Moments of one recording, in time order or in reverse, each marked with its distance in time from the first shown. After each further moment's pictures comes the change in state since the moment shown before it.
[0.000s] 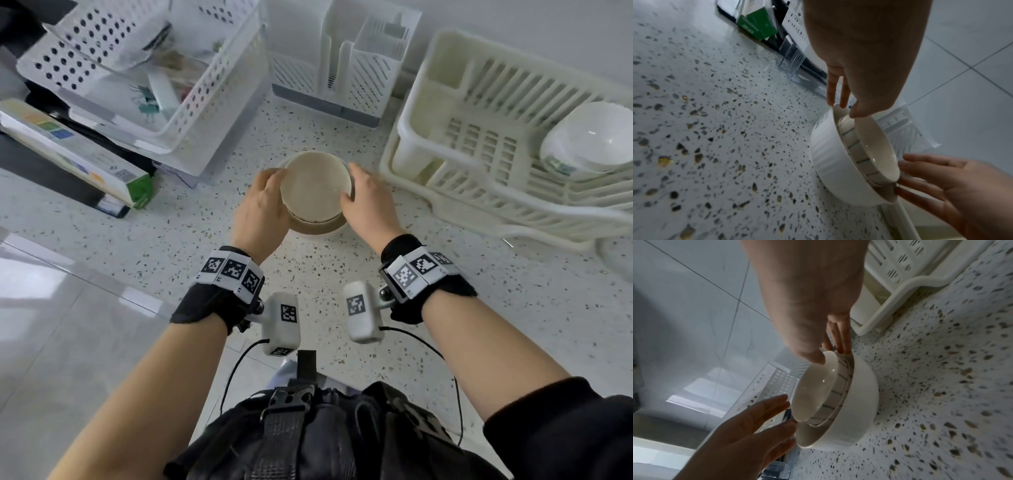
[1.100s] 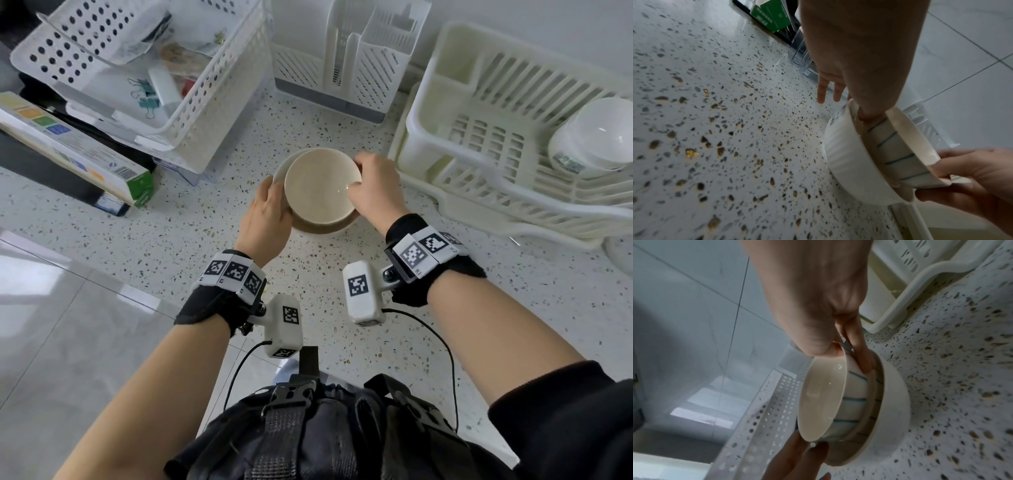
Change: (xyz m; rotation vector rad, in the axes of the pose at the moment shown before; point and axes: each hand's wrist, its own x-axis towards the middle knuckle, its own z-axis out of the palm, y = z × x) left_hand -0.002 -0.019 0.014 -0.097 -0.141 -0.131; right_hand 0.017 -0.015 -0.013 0.028 -0.030 0.149
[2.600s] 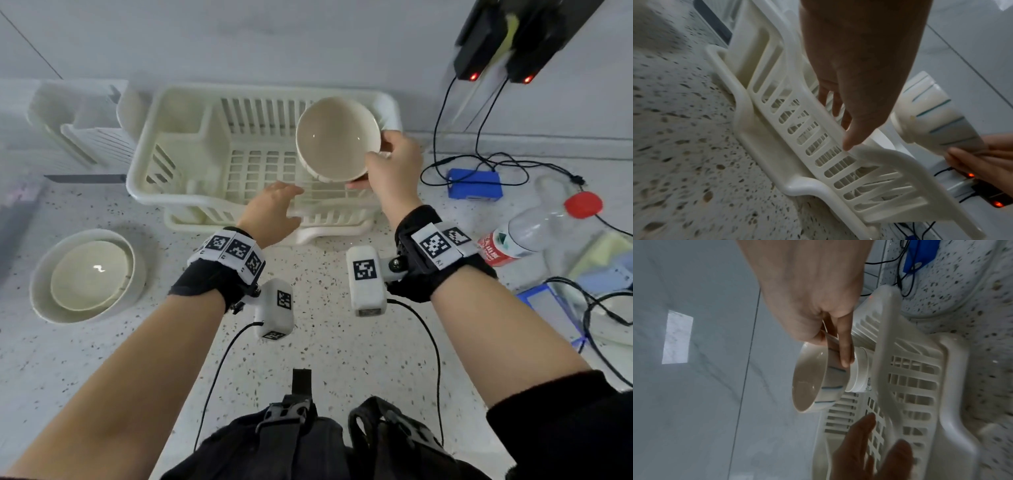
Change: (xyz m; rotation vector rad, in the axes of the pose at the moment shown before) left_hand 0.052 0.305 0.190 0.334 -0.332 0.480; right_hand -0.055 0.254 -0.261 0.731 0.597 0.336
